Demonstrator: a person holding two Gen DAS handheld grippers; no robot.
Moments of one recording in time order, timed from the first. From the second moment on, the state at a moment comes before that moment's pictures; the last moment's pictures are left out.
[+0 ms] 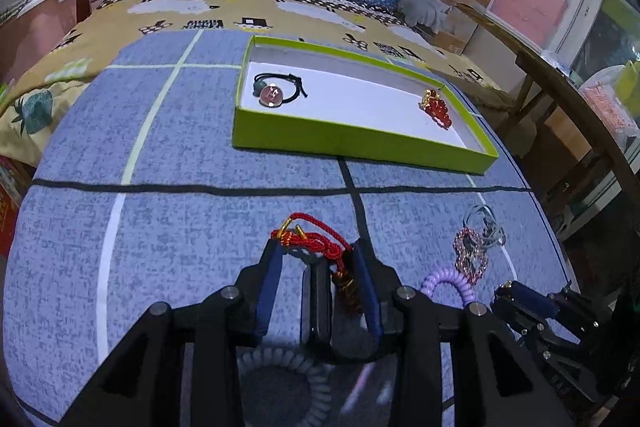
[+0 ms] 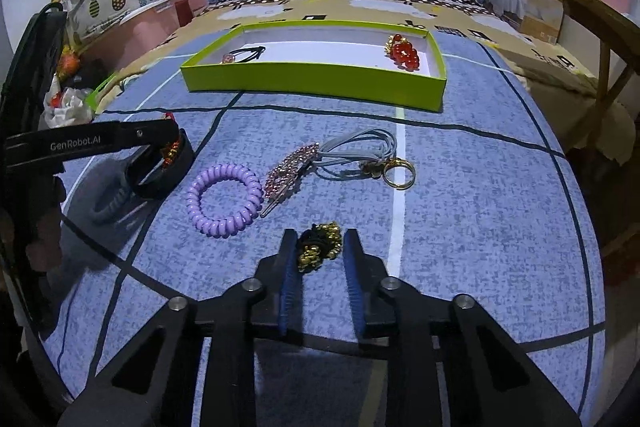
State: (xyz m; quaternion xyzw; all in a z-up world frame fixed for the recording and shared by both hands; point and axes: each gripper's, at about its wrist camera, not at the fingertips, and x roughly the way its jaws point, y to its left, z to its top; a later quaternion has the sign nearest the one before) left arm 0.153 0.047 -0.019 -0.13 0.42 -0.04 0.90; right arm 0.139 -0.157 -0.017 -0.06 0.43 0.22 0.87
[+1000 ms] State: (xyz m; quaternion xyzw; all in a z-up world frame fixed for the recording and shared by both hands) left arm 0.139 0.046 0.026 -0.10 0.35 -0.08 0.93; right arm 0.131 -0.166 -0.016 -0.05 0.42 0.23 0.88
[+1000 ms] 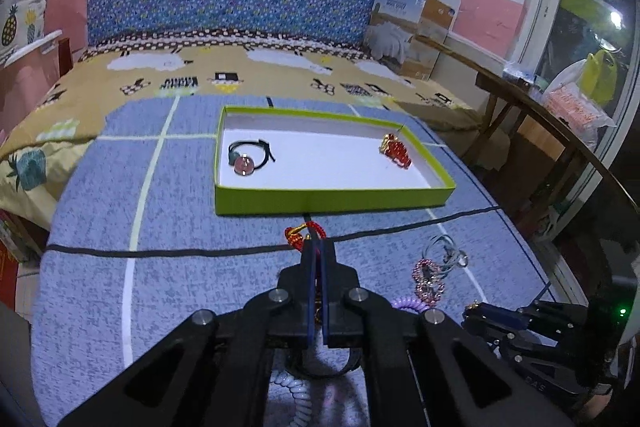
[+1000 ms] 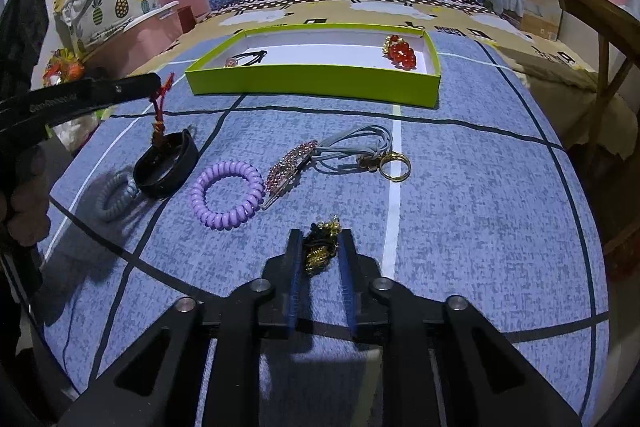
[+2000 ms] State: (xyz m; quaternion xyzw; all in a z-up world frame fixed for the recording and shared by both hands) left arm 0.124 0.035 0.058 -0.08 0.31 -0.10 0.94; right arm 0.129 -0.179 0.028 -0.02 0.37 0.23 0.90
